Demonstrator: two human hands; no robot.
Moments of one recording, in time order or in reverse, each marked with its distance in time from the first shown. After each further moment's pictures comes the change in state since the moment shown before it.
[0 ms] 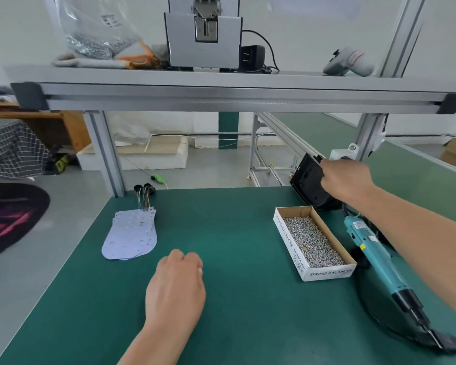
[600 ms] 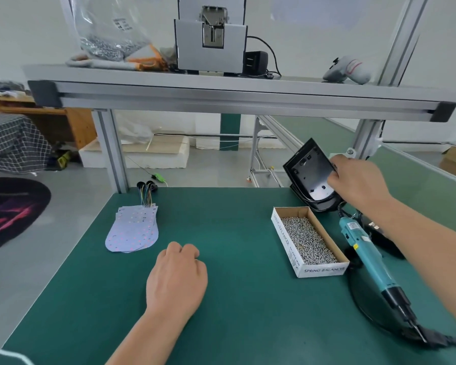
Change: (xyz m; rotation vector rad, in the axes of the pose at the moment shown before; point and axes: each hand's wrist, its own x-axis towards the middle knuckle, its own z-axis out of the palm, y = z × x) left_hand 0.005 -0.001 0.006 -0.074 -0.001 -0.071; right_hand -0.037 0.013 -0.033 0.272 0.219 -0.010
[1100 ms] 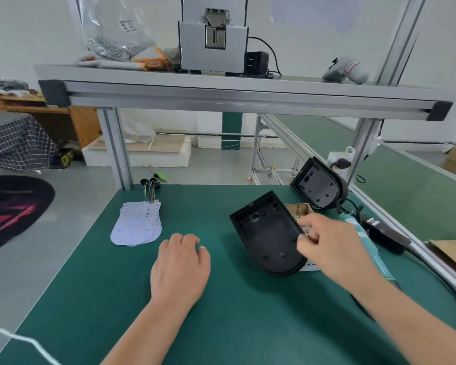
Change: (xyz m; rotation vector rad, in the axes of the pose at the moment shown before) left_hand -0.002 0.005 -0.004 -0.070 0.050 -0.009; right_hand -0.150 -0.092 -0.038 0.573 -0.207 0.106
